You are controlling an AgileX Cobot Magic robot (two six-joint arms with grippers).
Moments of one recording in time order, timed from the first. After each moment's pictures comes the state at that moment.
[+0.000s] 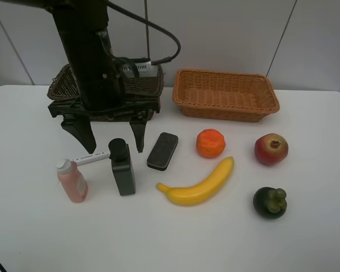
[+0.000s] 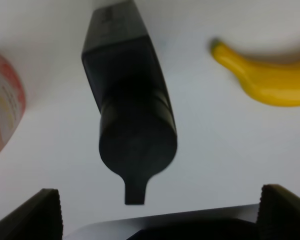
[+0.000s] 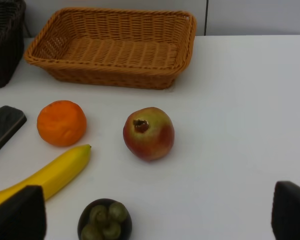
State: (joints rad) left arm -0.62 1.85 -1.37 -0.19 1.20 -0.52; right arm 0.12 0.00 -0.51 -0.04 1.07 0.06
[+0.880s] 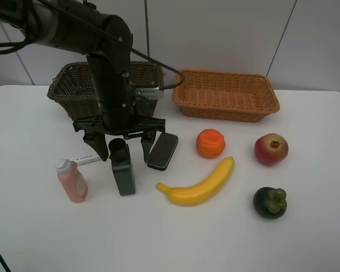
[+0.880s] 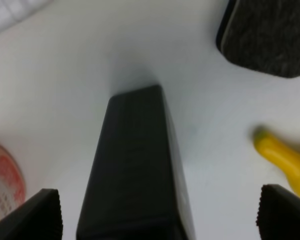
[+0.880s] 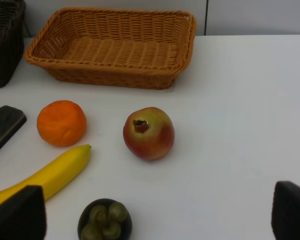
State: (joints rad) left arm -0.62 2.02 -1.37 -0.12 1.01 -0.52; right arm 0.12 0.00 -0.51 -0.04 1.07 0.06
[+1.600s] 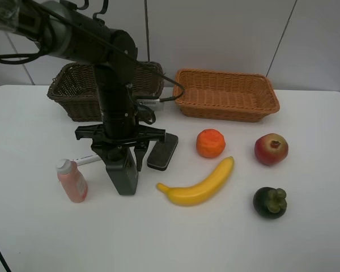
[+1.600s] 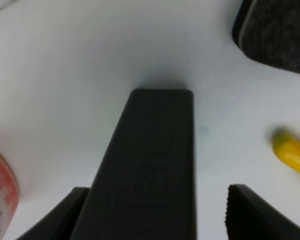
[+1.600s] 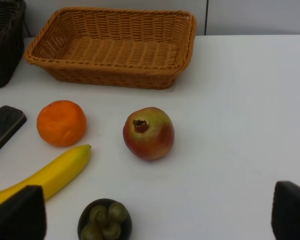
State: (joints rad) left arm -0.62 2.07 -1.37 -0.13 1.04 -0.51; right arm 0.12 0.00 -0.51 -0.04 1.07 0.06
